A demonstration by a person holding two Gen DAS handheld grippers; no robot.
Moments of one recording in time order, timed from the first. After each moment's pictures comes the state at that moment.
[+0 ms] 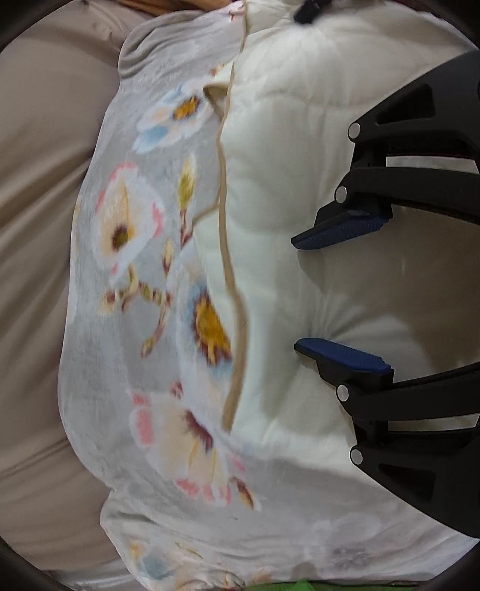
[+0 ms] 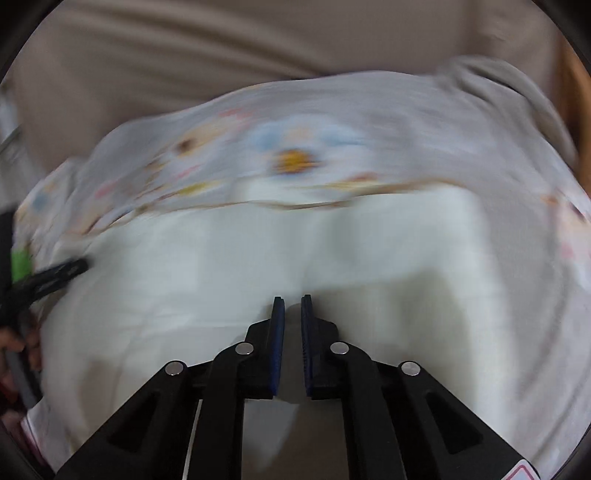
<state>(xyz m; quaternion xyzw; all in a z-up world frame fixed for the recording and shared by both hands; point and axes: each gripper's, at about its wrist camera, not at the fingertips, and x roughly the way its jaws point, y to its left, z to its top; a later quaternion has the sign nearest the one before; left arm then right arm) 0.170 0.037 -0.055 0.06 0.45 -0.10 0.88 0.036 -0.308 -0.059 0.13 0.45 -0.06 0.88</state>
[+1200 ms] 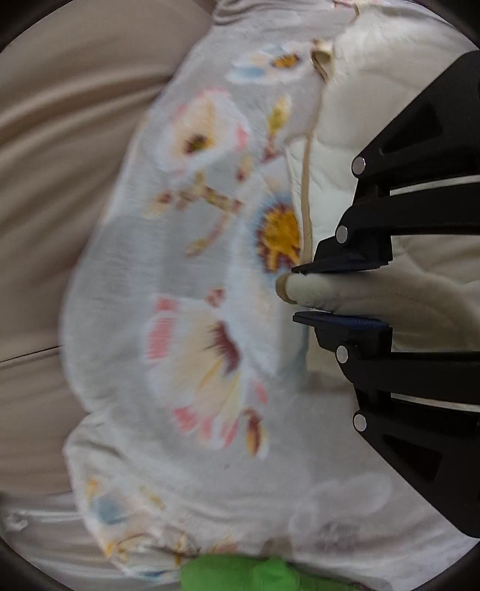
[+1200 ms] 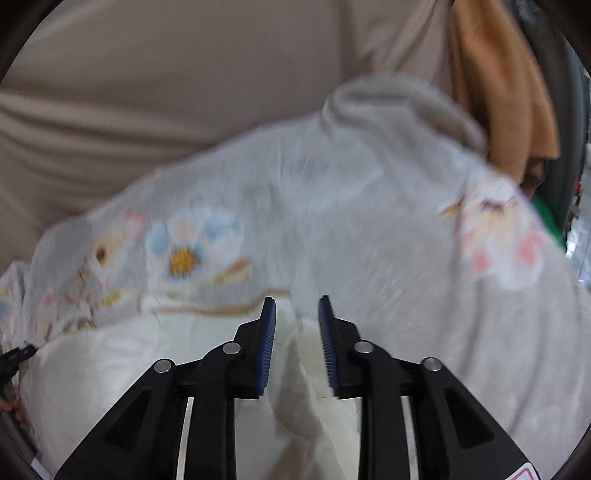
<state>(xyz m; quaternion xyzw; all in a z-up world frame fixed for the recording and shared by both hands) 0.200 0.087 -0.009 -0.05 0.42 0.00 0.91 0.028 -0.368 -0.006 0.17 0.34 -0.20 0.90</state>
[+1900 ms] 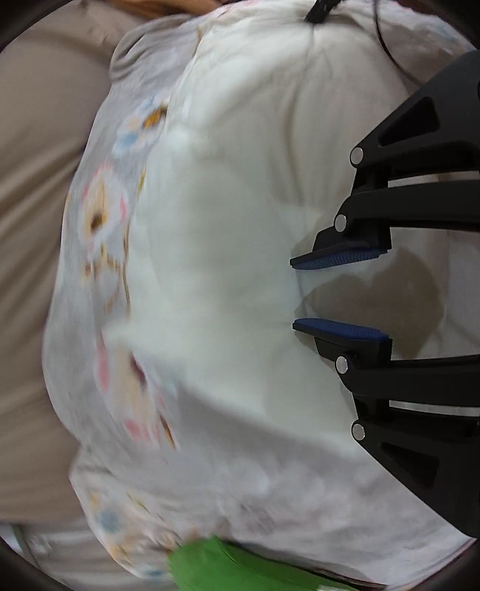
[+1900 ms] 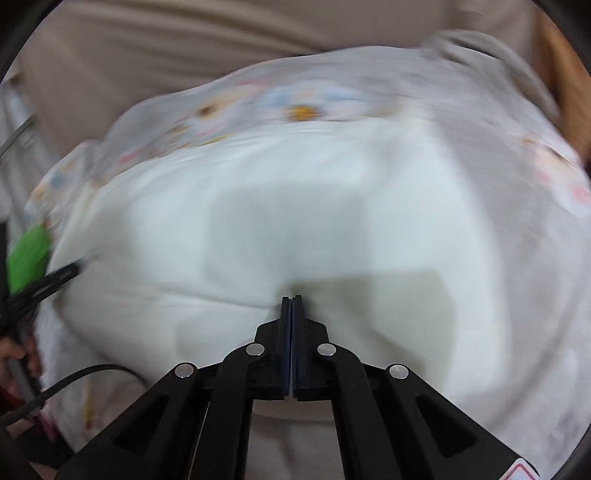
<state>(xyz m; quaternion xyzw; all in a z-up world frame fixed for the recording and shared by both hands) 0.066 0.086 -0.047 0.03 0.47 -0.07 0.88 -0.064 -0.289 -0.067 0.15 0.47 -0.06 0.87</state>
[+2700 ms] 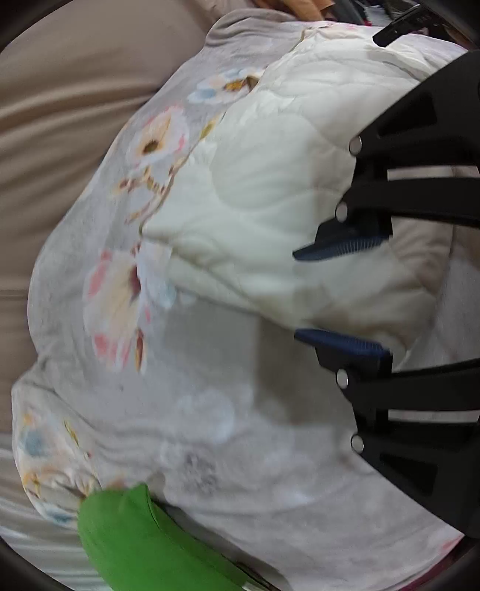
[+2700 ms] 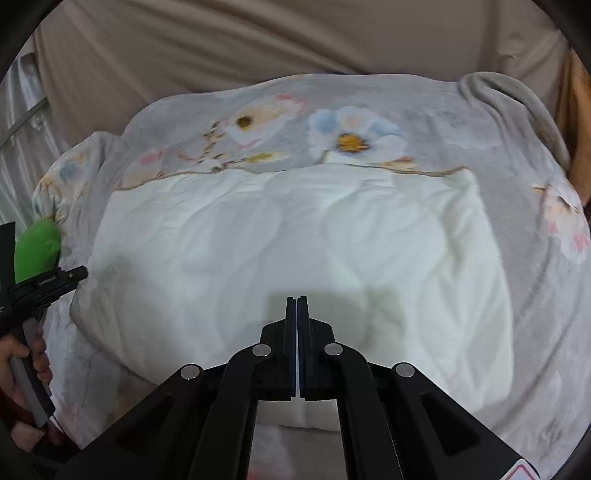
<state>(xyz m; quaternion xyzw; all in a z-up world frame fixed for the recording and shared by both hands) 0.085 0.157 -0.032 -0.12 0.49 0.01 0.86 -0.014 -0.190 -0.021 0.09 0.48 0.00 0.87</state>
